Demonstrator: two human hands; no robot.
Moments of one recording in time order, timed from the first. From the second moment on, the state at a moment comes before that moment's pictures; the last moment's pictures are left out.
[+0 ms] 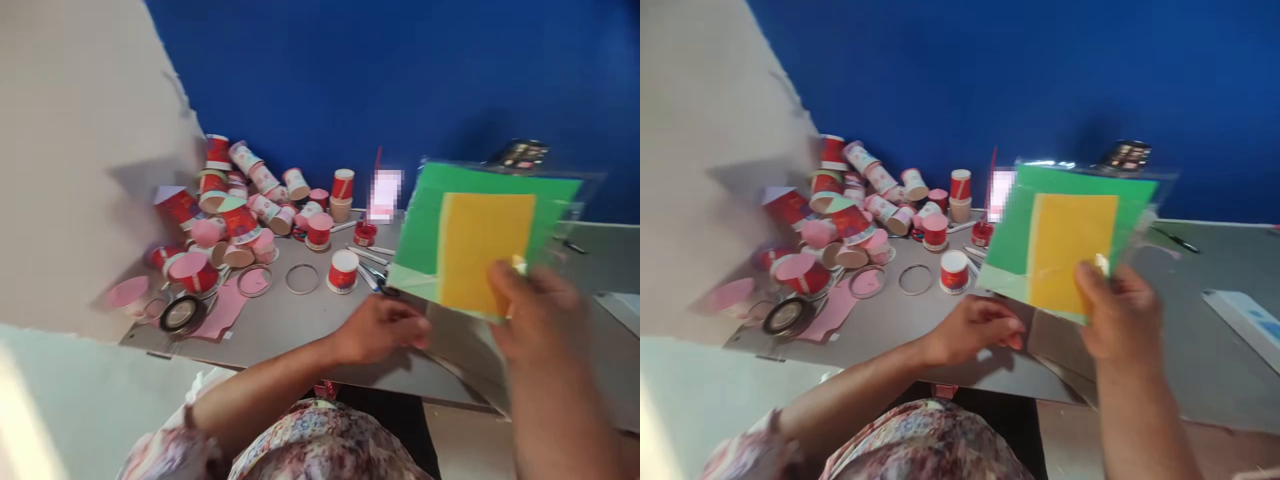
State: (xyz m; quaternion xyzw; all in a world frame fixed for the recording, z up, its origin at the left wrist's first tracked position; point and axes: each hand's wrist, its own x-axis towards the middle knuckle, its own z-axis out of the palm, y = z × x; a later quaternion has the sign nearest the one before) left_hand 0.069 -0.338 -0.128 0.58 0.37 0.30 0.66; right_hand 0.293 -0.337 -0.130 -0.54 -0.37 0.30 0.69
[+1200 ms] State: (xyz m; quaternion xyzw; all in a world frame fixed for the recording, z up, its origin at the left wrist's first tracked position) left_hand 0.002 -0.298 -0.061 0.75 0.40 0.52 0.11; right_hand 0.289 -0.319 -0.137 -0.57 -0.57 0.27 0.53
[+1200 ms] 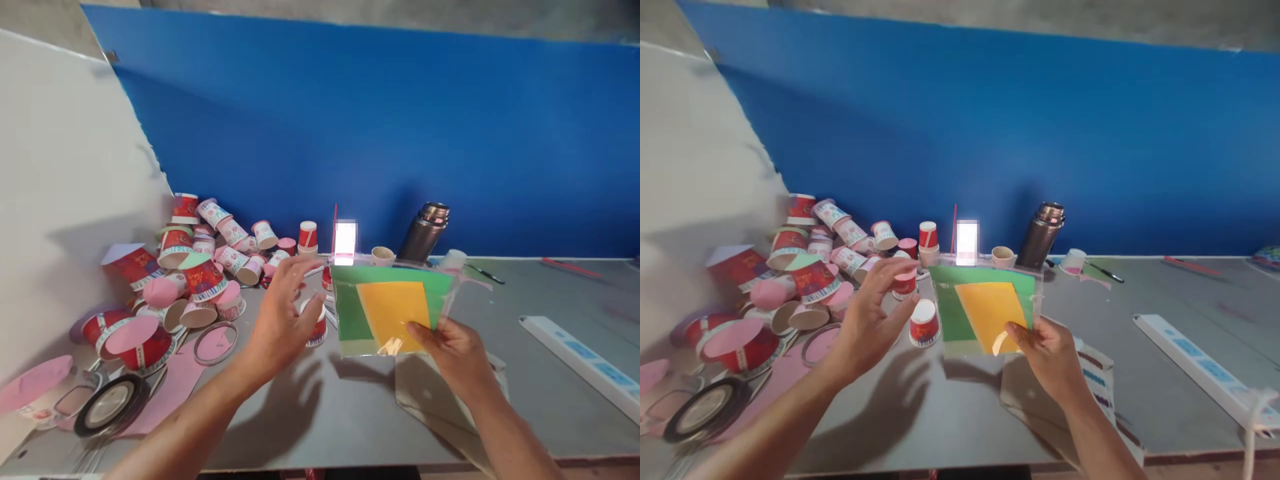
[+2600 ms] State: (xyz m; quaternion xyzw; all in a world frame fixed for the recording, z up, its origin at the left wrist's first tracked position) left_hand 0.024 -0.267 -0.034 0.92 0.24 0.23 0.22; right_hand 0.314 -0.299 -0.129 -0.53 -0.66 0.14 0.51
